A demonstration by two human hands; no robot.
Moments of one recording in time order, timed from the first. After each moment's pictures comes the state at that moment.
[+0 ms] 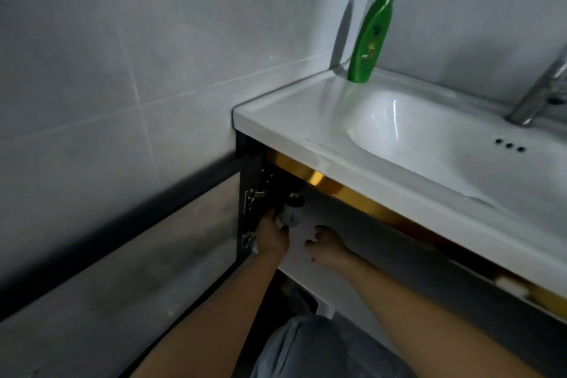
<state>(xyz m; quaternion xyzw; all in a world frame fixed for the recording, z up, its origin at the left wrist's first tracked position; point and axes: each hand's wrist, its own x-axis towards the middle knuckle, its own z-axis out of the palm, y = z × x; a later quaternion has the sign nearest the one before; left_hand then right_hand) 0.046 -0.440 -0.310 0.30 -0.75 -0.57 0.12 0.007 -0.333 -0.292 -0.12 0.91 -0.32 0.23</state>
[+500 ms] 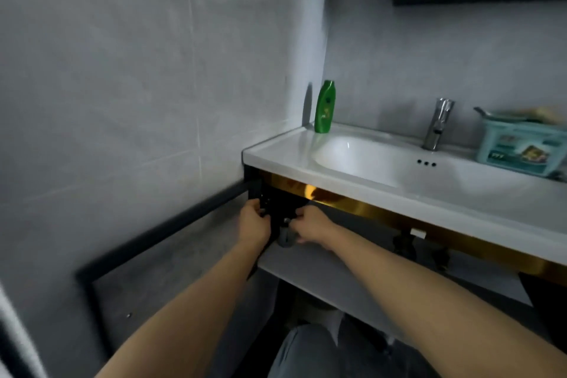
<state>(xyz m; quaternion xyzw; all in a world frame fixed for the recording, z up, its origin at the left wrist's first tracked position) 0.161 -0.440 -0.194 0.22 -0.77 -0.55 0.24 0.119 -0.328 -0.168 -0.15 0.88 -0.42 0.15</state>
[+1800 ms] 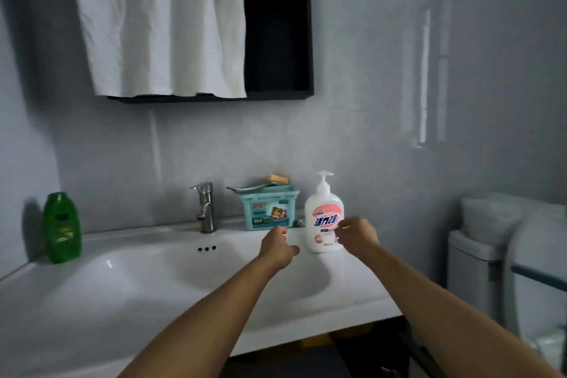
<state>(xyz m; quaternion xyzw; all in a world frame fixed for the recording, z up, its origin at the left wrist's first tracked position) 0.016 -0.021 -0.042 -0.18 -0.87 -0.45 -0.01 0.080 0.137 -0.029 0.24 0.83 -0.45 -0.24</state>
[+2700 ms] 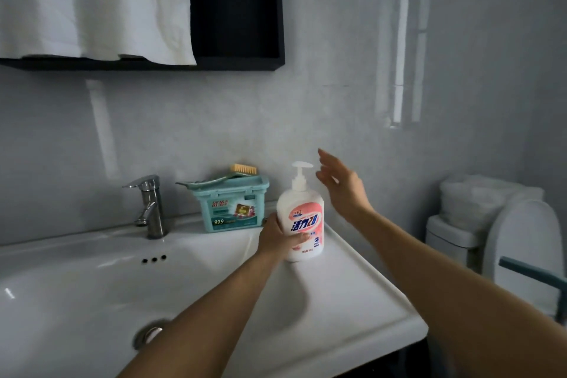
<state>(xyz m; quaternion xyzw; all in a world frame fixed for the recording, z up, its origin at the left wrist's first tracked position) -0.074 0.080 -0.076 -0.20 -0.78 -0.60 -0.05 0.011 0.204 0.012 0.04 0.80 -0.44 -0.41</state>
